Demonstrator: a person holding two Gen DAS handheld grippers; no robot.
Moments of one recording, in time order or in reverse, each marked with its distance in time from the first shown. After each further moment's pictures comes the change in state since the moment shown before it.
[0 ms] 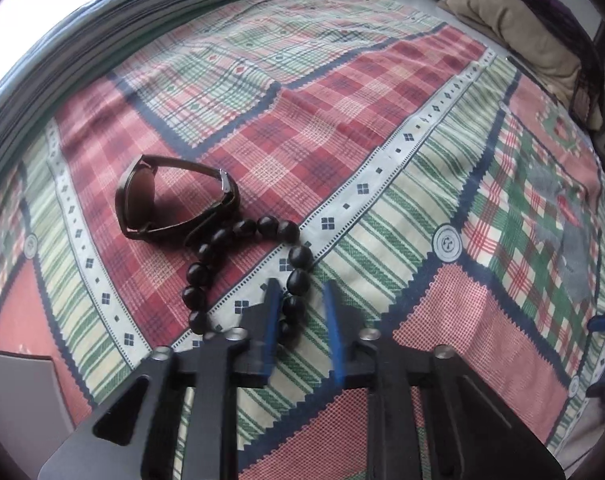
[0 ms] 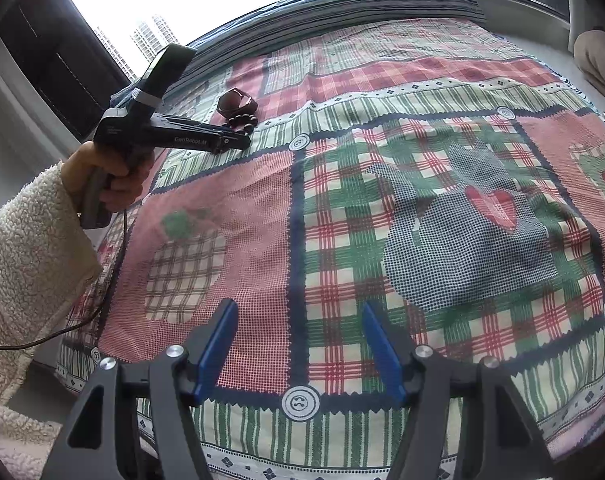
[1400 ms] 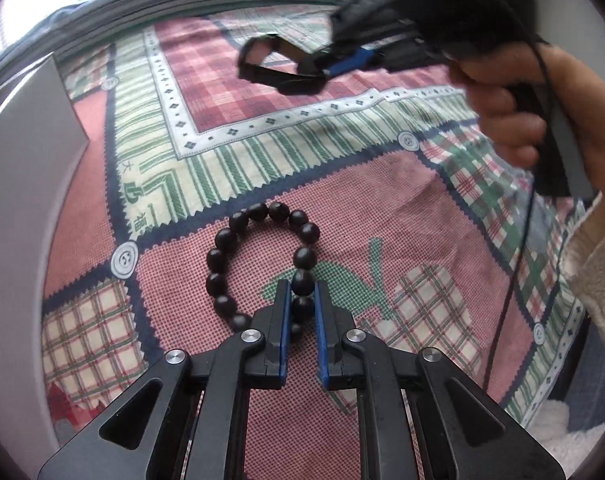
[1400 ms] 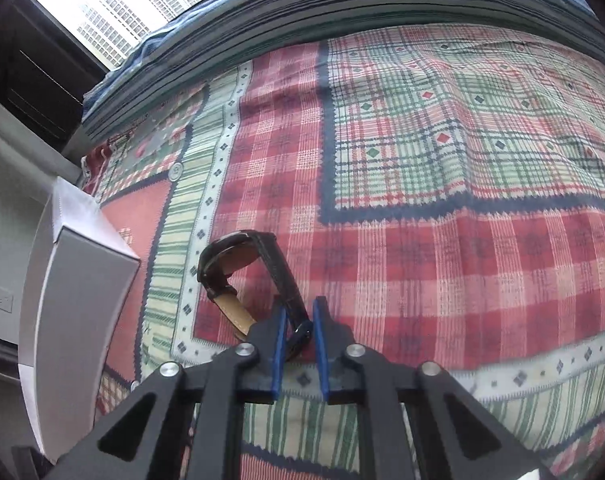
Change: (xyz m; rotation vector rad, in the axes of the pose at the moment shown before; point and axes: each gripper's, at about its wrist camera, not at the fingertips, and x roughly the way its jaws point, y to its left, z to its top) left arm -0.064 -0.012 -0.140 -0.312 -0.124 -0.005; right arm 0.173 0.074 0.233 -0.056 0.172 0.104
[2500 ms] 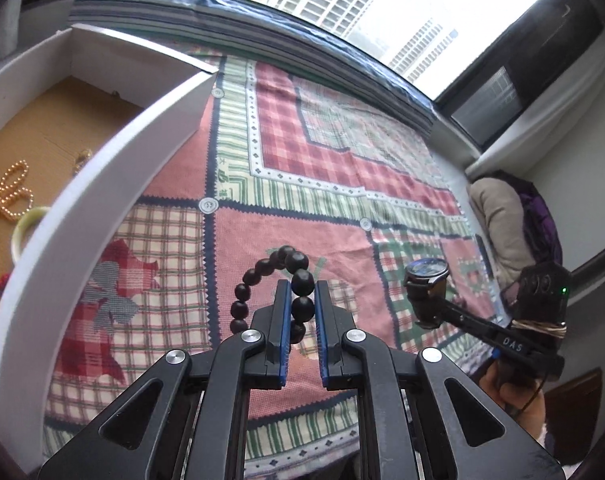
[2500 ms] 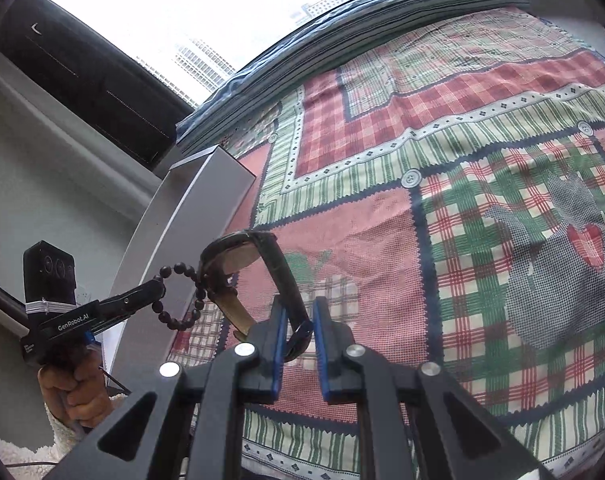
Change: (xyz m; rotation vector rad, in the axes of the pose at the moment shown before) left arm -0.157 0.022 -0.049 -0.449 -0.205 -0.120; right arm -0.152 0.018 -0.221 0.073 -0.197 0.219
